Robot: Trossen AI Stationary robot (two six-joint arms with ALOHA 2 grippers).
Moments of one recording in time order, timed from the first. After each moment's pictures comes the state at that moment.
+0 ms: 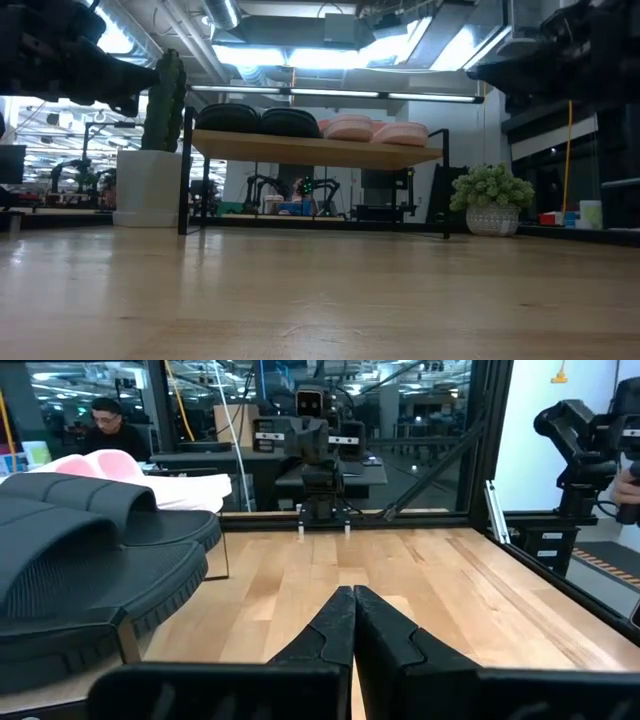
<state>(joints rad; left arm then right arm) 0.00 0.01 0.01 0.01 -0.02 0.01 -0.20 0.40 0.06 0.44 -0.14 -0.05</state>
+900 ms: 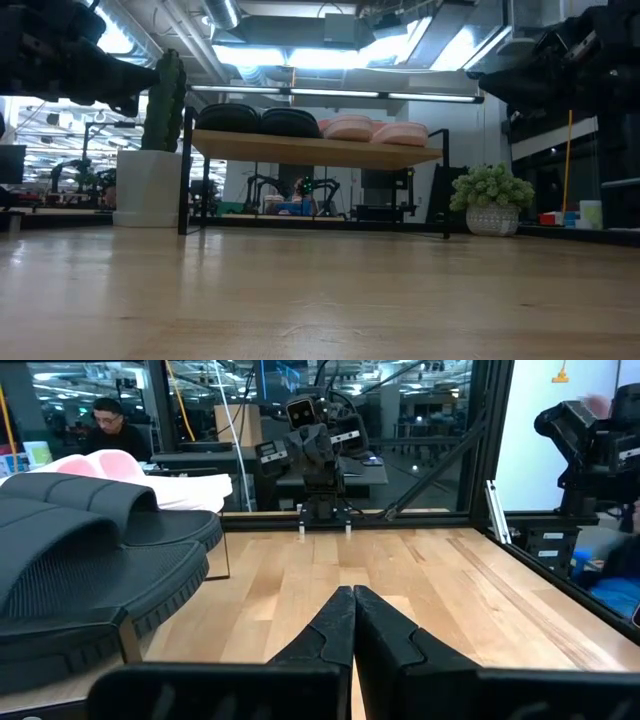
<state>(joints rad) 0.00 0.01 0.01 0.01 -0.02 0.01 -0.19 0.40 0.01 0.49 -0.14 0.26</state>
